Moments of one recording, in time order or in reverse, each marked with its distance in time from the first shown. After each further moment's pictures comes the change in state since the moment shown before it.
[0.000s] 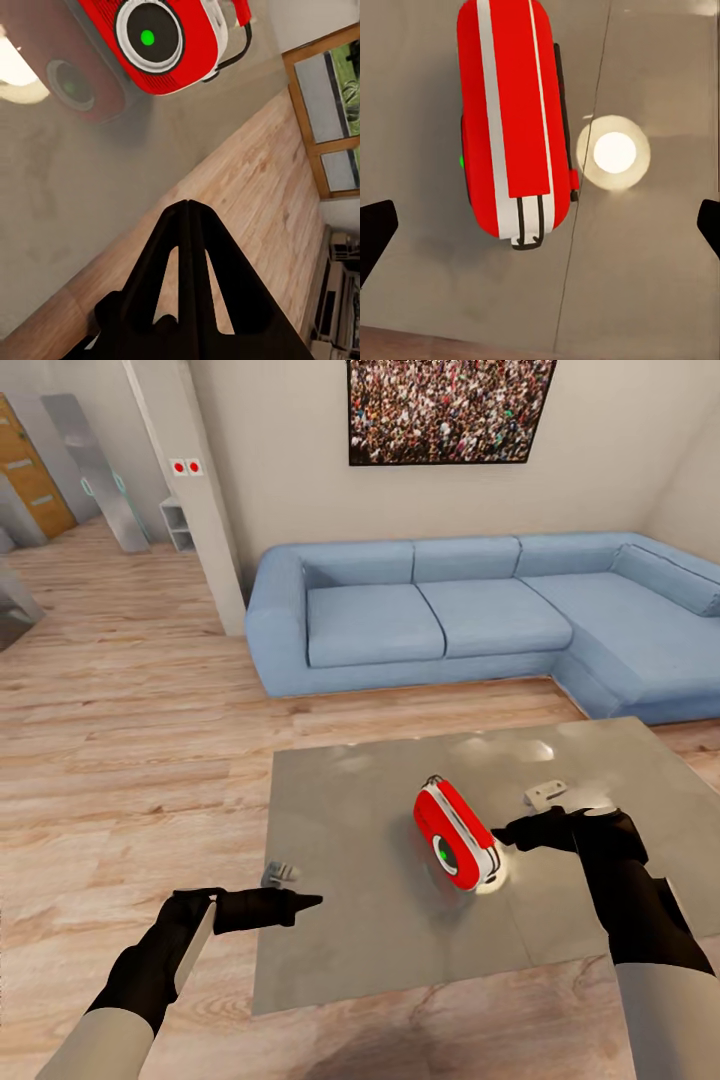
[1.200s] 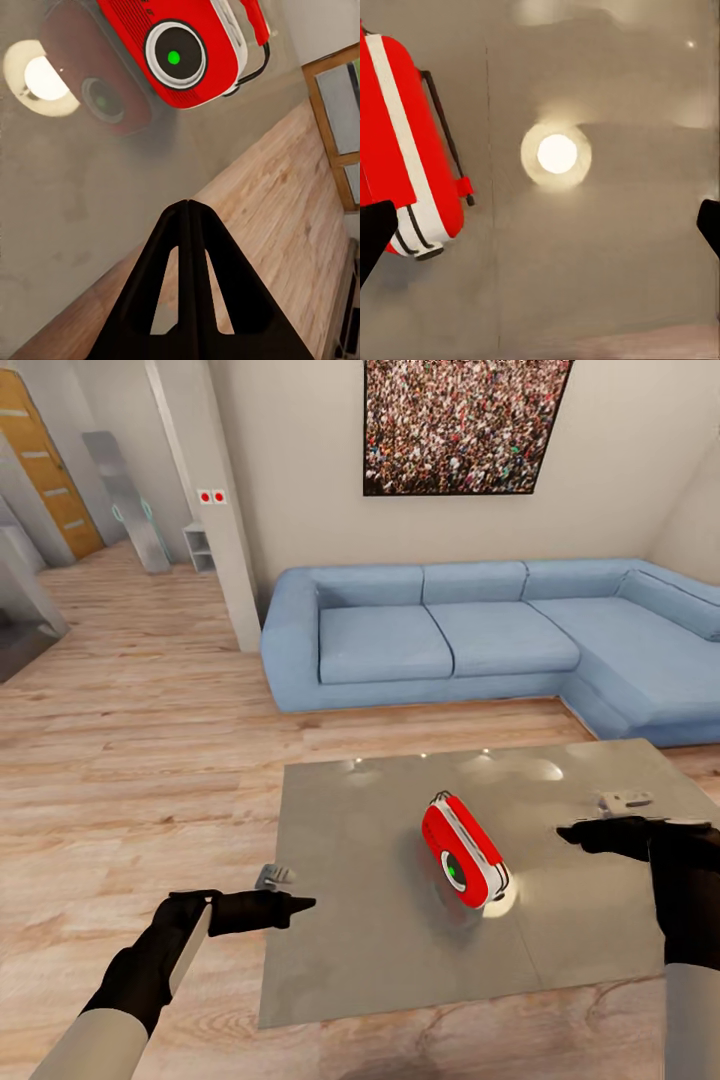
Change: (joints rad) left arm 0.001 0.019 -0.006 0.015 0.002 0.001 0.038; right arm 0.000 -0.058 -0.268 0.000 0.063 -0.010 -0.004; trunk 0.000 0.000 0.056
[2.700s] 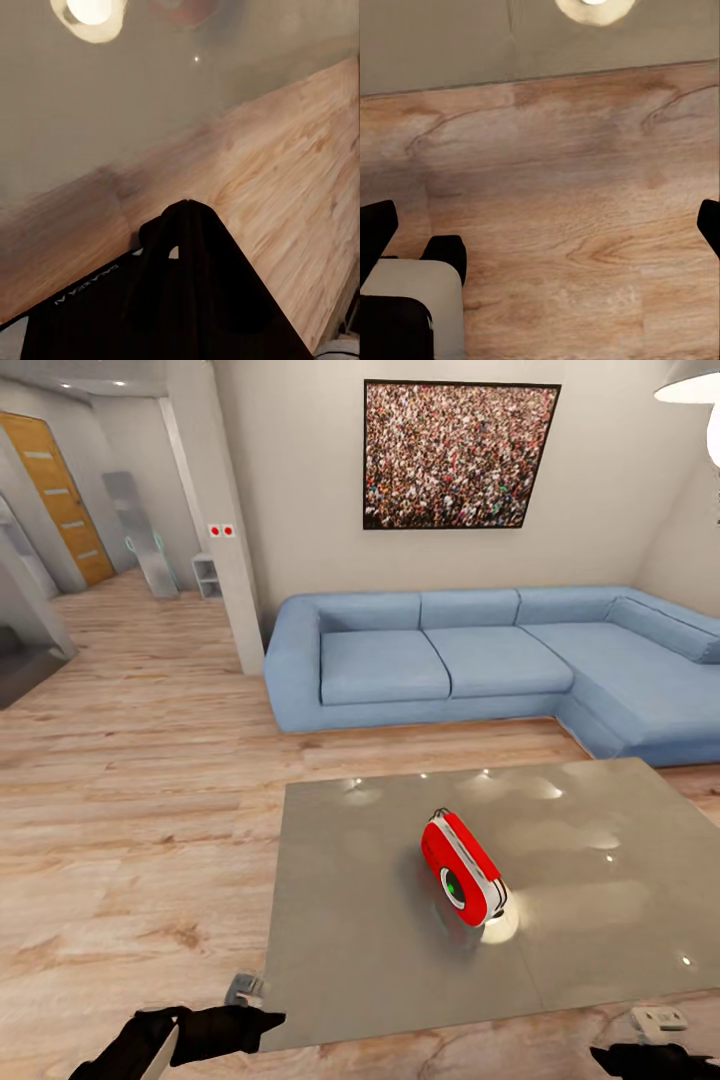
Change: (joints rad) left arm 0.134 0.057 0.000 0.398 -0.008 -0.316 0.029; right arm 0.346 0.031 -0.381 0.568 0.073 -0.535 -0.118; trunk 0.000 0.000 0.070
